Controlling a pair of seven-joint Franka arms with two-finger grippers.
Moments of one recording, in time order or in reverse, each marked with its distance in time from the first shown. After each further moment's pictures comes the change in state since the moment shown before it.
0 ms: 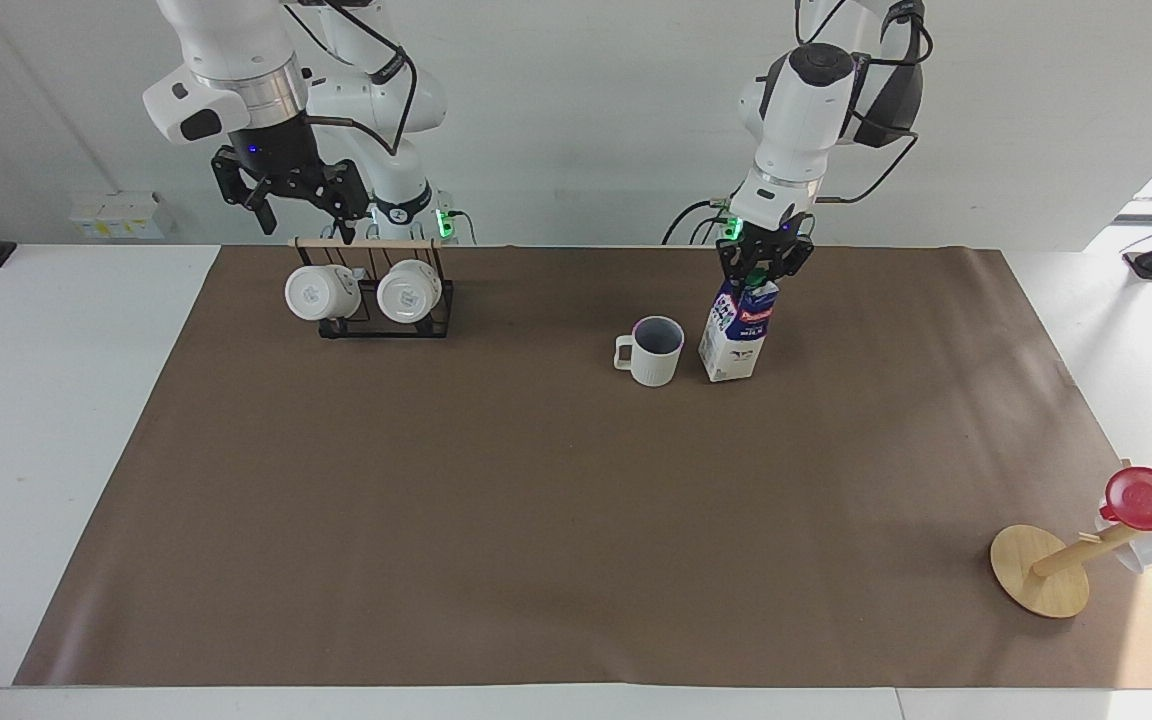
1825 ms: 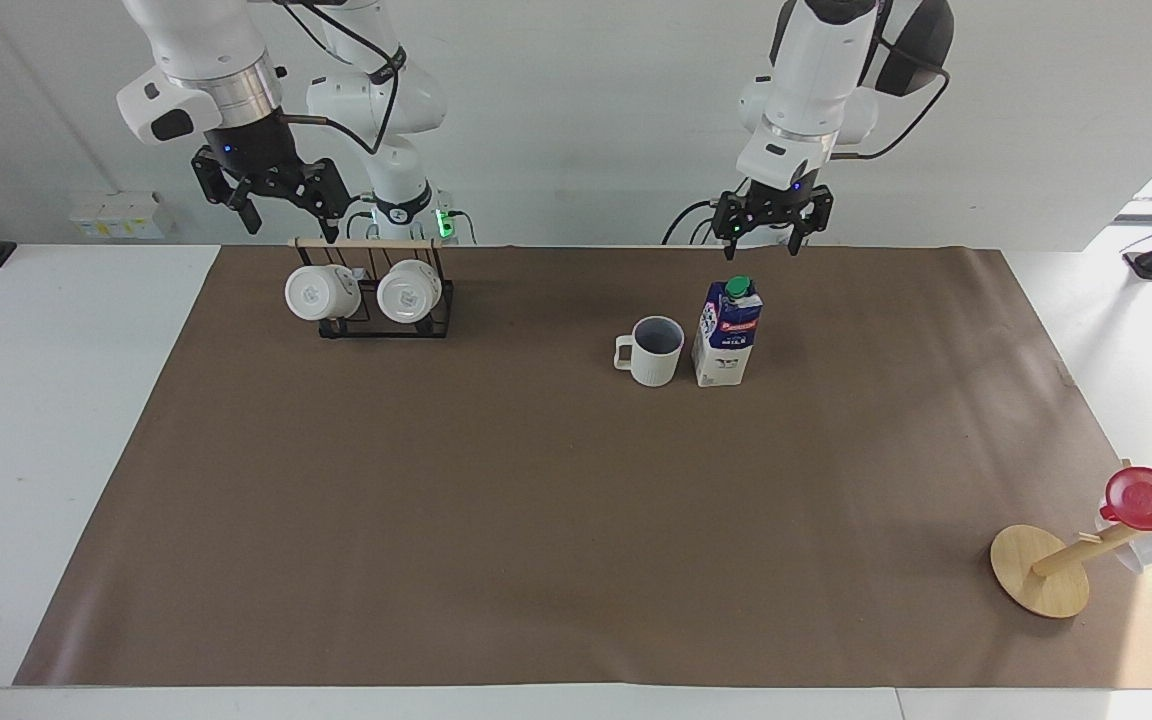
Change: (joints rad) left arm 0.059 0.016 0.024 0.319 0.003 -0.351 0.077; right arm 0.000 0.000 0.000 0.000 0.002 0.000 0.000
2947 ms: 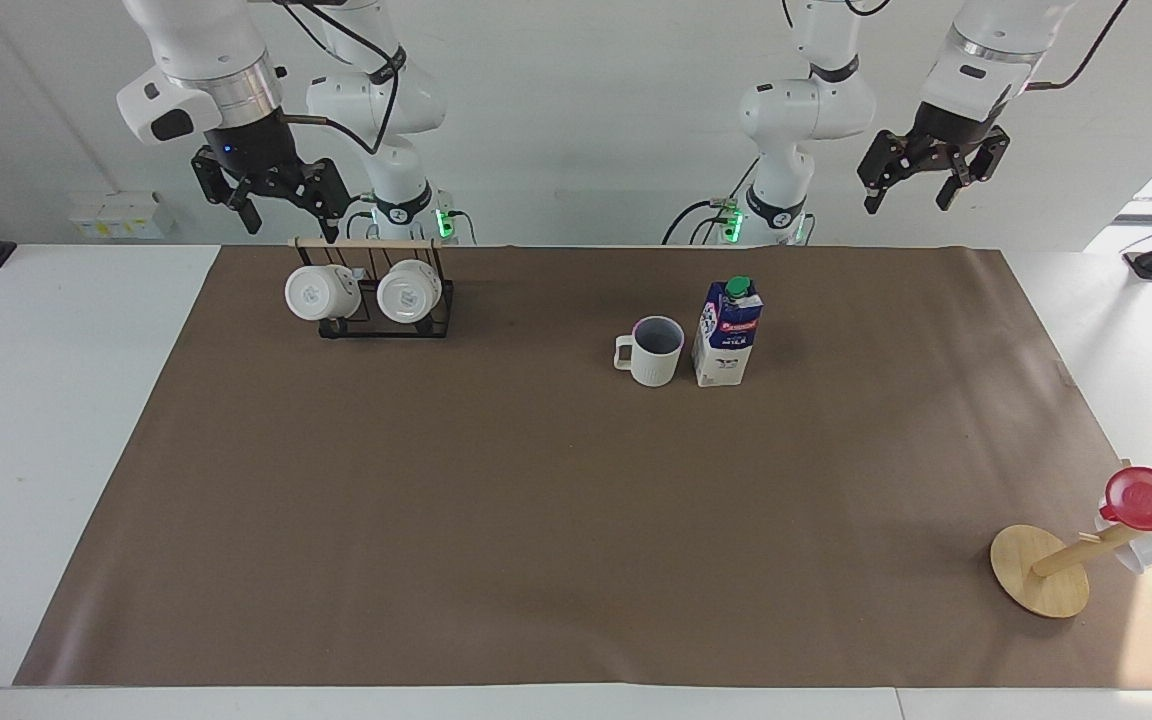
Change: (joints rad) left arm 0.250 0.066 0.013 0.288 -0.029 -0.259 0.277; right arm 0.000 0.000 0.000 0.000 0.000 0.000 0.000
